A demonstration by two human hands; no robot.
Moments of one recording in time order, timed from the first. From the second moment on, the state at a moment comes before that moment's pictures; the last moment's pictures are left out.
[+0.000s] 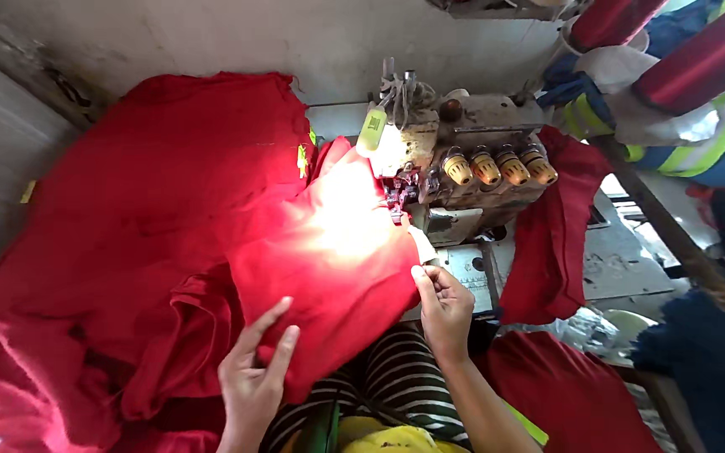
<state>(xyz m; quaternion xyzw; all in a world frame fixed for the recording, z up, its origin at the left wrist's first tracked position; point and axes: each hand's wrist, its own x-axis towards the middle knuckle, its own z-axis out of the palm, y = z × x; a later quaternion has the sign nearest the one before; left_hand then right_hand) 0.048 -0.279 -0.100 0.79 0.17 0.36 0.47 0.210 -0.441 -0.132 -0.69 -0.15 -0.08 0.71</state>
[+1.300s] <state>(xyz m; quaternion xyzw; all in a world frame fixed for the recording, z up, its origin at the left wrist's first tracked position) 0.060 -0.296 -0.098 0.77 0.26 0.43 0.39 0.164 -0.463 -0.149 -0.72 -0.14 0.03 0.68</state>
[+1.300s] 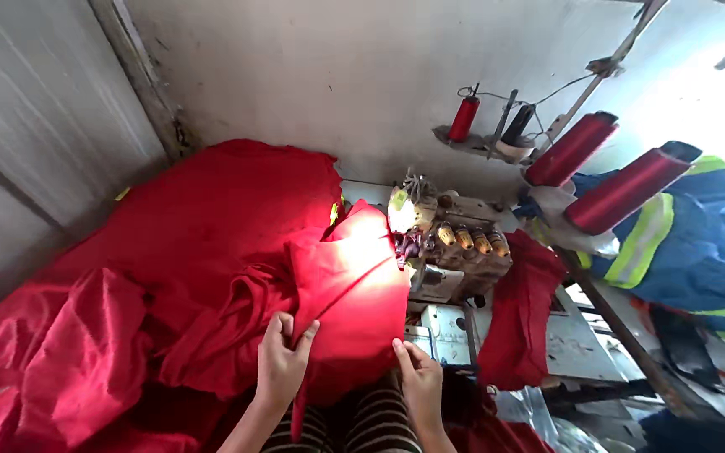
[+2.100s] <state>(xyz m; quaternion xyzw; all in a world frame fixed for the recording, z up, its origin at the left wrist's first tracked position) 0.024 -0.328 -0.160 0.90 0.29 0.22 0.23 0.119 -0.495 -0.192 -0.74 -0.11 0.21 0.63</state>
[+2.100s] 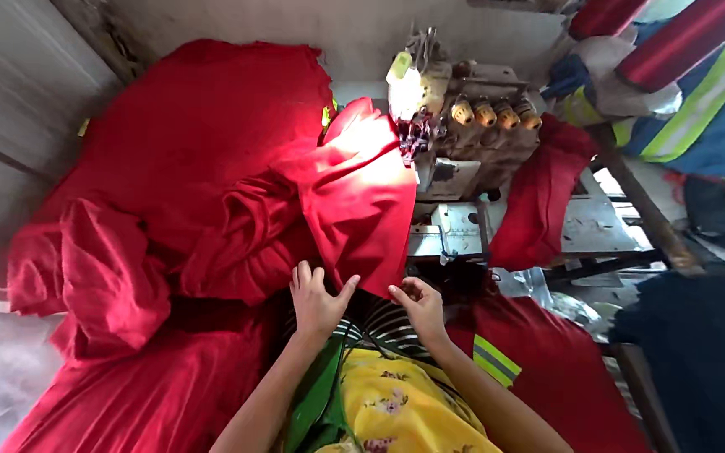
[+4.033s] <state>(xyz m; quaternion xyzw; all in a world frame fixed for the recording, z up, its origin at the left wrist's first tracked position) 0.126 -0.270 -0.088 0.79 0.17 0.34 0.48 0.192 -0.463 -0.130 -0.73 -0.18 0.05 0.66</state>
